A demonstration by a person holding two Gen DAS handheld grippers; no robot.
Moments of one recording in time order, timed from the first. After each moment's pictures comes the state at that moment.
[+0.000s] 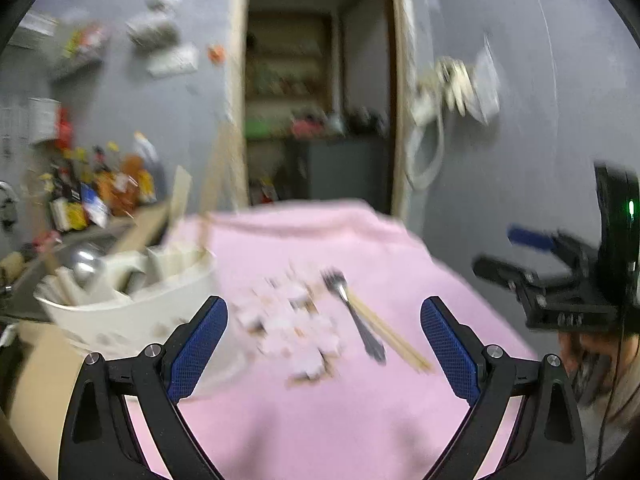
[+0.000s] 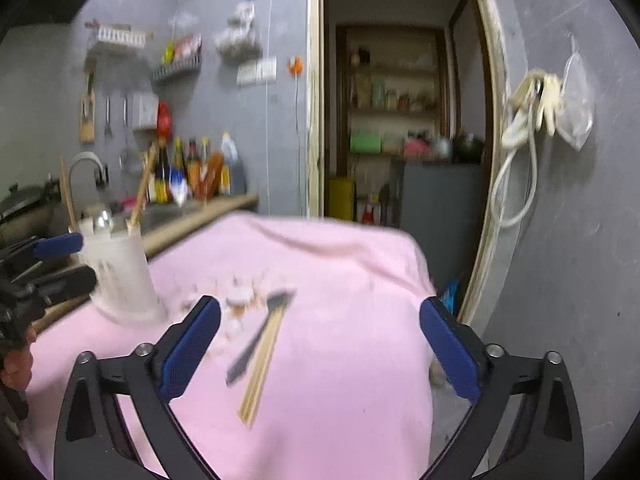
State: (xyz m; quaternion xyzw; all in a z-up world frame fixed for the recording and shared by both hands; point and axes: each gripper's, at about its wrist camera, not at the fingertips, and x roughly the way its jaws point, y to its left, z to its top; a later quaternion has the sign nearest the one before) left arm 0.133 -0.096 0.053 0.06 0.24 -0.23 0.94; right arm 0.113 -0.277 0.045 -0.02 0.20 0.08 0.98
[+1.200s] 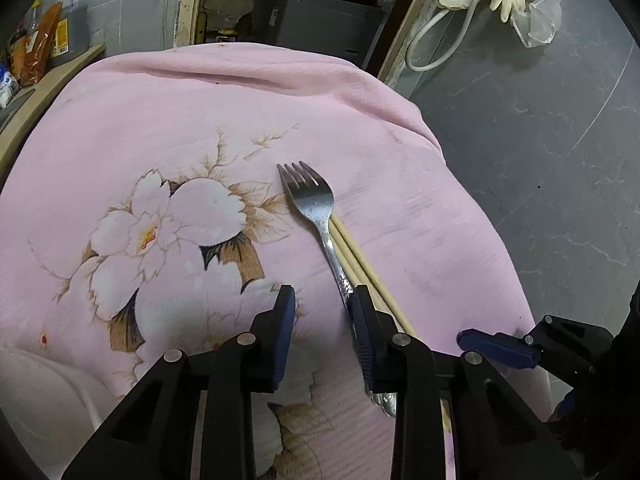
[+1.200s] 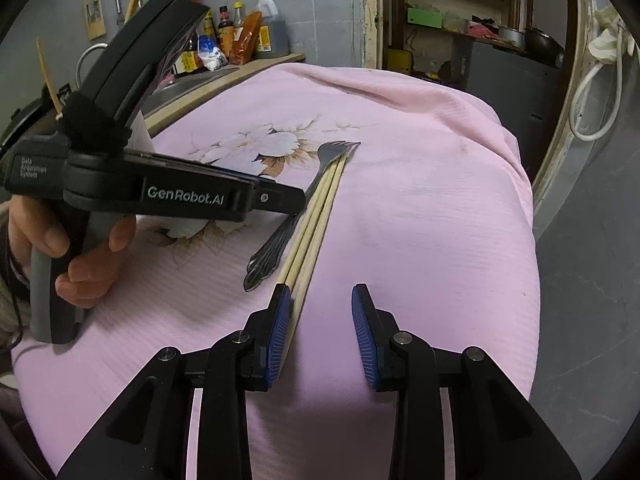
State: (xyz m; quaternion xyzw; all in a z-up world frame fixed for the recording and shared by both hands) left arm 0.295 -0.144 -0.030 -0.01 0.48 -0.29 0.83; right arm 0.171 -0.240 -0.031 -0.05 0.42 0.16 0.89
